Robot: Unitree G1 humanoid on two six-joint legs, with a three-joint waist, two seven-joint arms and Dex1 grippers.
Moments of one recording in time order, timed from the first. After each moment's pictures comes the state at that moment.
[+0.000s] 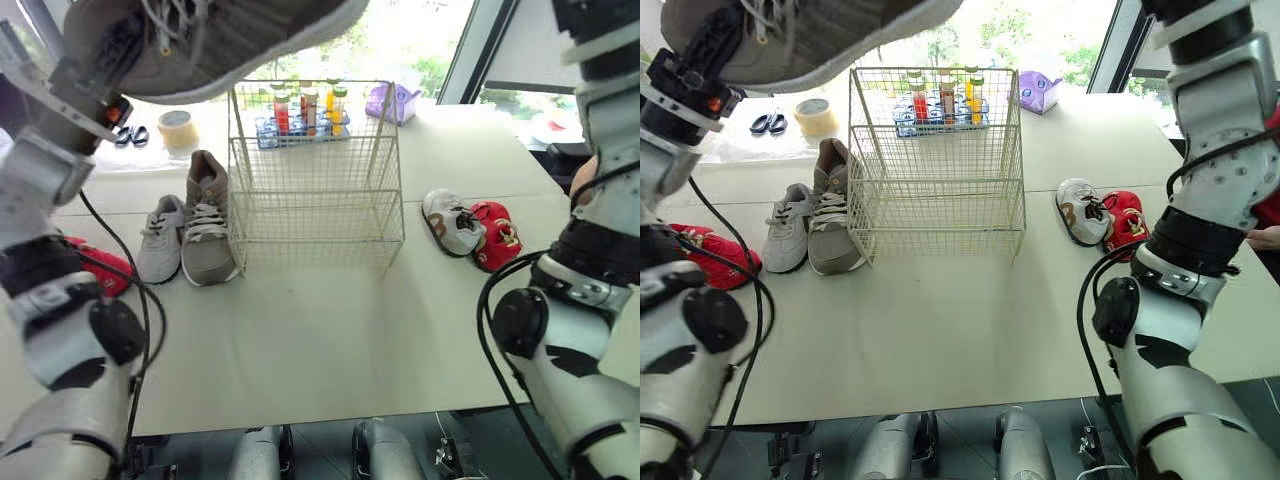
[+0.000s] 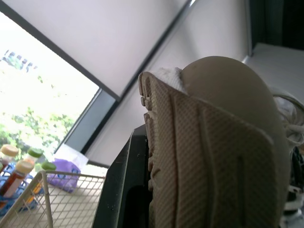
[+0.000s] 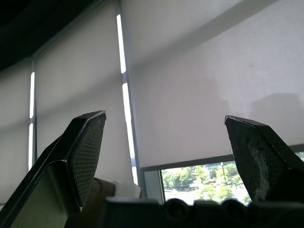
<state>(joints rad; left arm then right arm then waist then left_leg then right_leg) -1.05 0.48 0.72 0.29 -1.05 0.88 -0.56 -1.13 -0.38 -0.55 0.05 0.98 0.54 0.35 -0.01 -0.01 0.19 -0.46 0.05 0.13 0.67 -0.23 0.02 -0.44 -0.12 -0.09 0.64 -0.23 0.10</state>
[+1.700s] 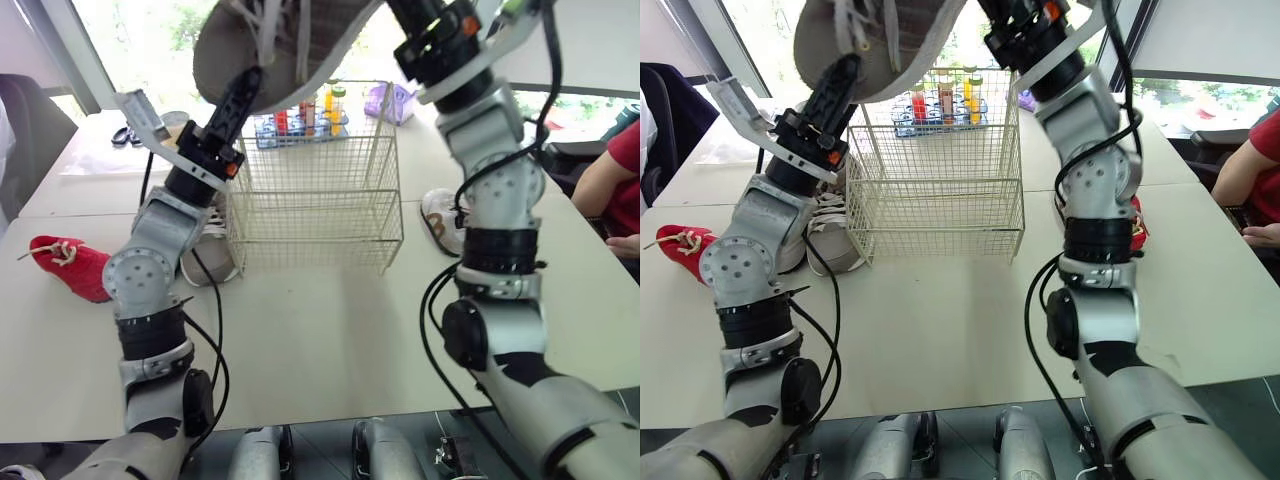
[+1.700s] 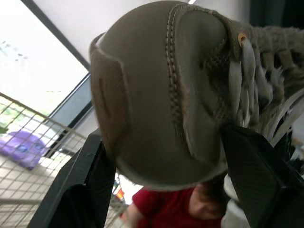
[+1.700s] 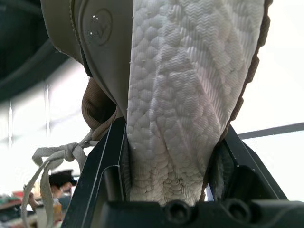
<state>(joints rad) -0.71 0.26 0.35 -0.18 -1.21 0.66 -0.22 -1.27 -0.28 -0.25 0.32 0.81 0.34 0.73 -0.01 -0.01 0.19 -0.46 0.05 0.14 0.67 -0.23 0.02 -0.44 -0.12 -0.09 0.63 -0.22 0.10</state>
